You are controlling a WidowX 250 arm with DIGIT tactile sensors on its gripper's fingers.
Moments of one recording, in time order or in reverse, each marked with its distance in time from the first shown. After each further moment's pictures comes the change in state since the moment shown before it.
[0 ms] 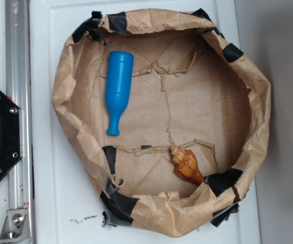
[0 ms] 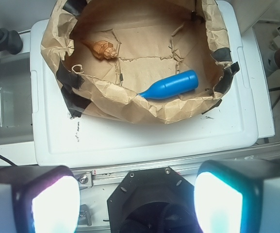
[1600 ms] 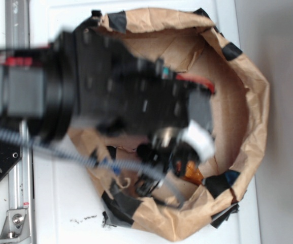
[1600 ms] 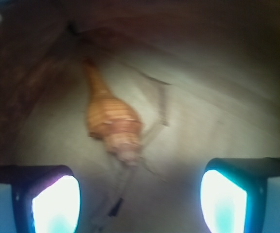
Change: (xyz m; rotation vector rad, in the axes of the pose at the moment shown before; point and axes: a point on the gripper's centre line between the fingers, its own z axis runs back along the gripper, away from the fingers) arm 0.130 -0.042 -0.196 -0.065 -0.056 -0.661
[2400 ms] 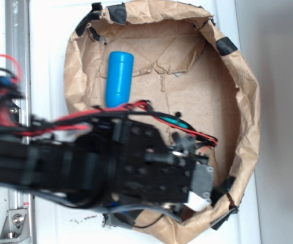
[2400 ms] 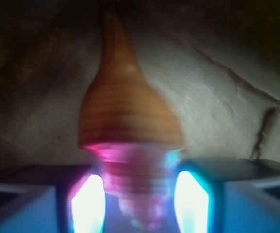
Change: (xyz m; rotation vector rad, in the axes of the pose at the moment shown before) arm 0.015 -0.019 -0.023 0.049 -0.002 0.034
